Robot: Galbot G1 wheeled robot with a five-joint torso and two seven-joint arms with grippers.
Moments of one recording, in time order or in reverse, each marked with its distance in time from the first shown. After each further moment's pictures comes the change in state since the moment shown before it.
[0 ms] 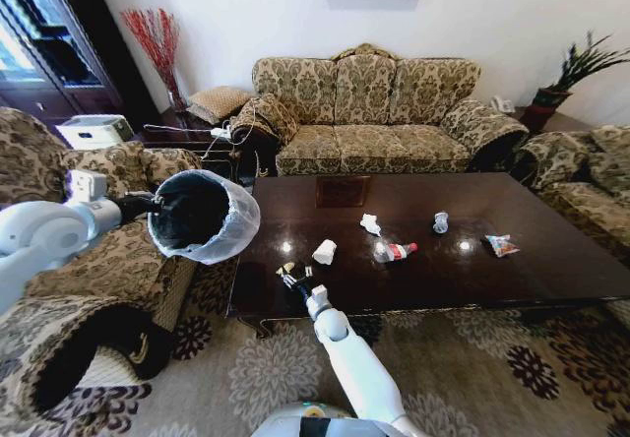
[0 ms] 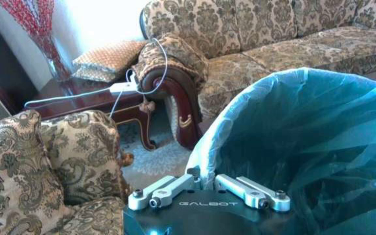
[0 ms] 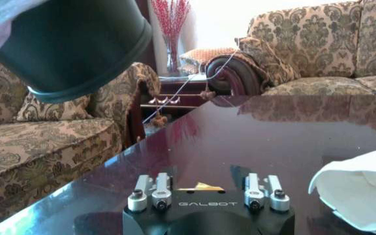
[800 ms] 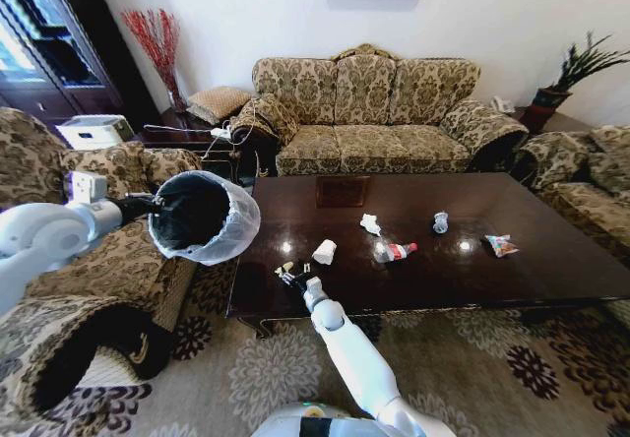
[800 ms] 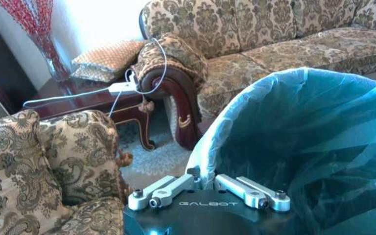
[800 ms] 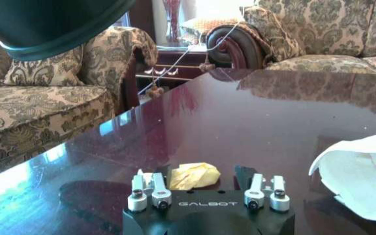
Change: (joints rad) left arm 0.001 0.001 0.007 0.005 -0.001 -0.011 0.003; right arm 0.092 0.000 -0.030 -0.111 -0.003 -0.091 0.014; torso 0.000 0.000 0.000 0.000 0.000
